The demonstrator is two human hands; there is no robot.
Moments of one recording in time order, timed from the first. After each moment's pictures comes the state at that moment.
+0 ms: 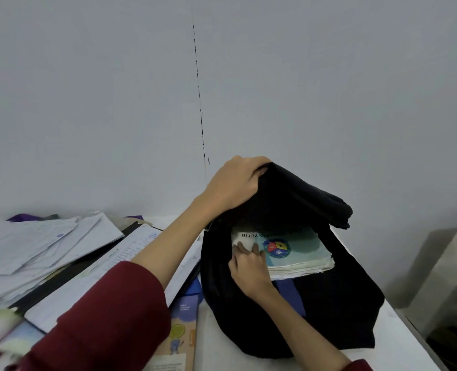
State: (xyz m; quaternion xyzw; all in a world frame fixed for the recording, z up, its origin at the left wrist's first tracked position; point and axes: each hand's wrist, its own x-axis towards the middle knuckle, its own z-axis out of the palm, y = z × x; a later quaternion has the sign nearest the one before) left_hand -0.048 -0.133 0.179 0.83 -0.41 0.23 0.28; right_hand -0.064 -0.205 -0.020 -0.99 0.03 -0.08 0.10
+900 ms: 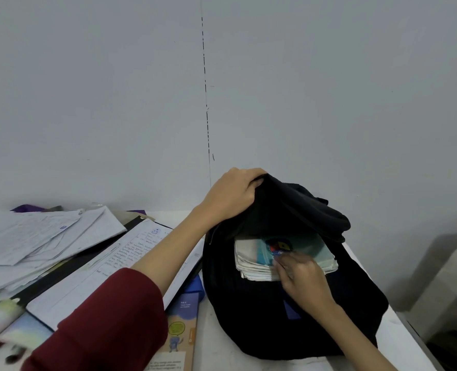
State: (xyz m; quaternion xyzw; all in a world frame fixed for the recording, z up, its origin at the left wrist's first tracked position) left_hand -0.037 -0.124 0.154 0.85 -0.39 0.18 0.31; right_hand -0.117 -0.290 -0.014 -0.92 -0.08 -0.36 0.15
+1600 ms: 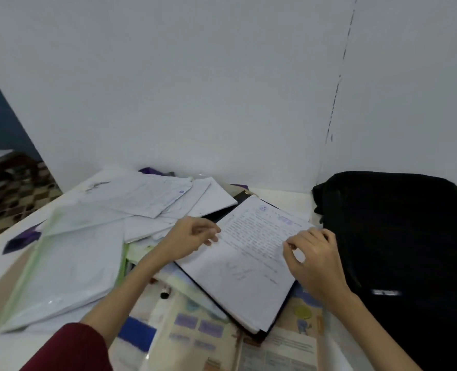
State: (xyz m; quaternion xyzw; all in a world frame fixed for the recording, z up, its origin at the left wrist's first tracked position) left_hand -0.061 0.183 0.053 0.88 -0.09 -0.03 0.46; right_hand -0.072 -0.082 0.000 -0.86 -0.20 -0.44 0.18
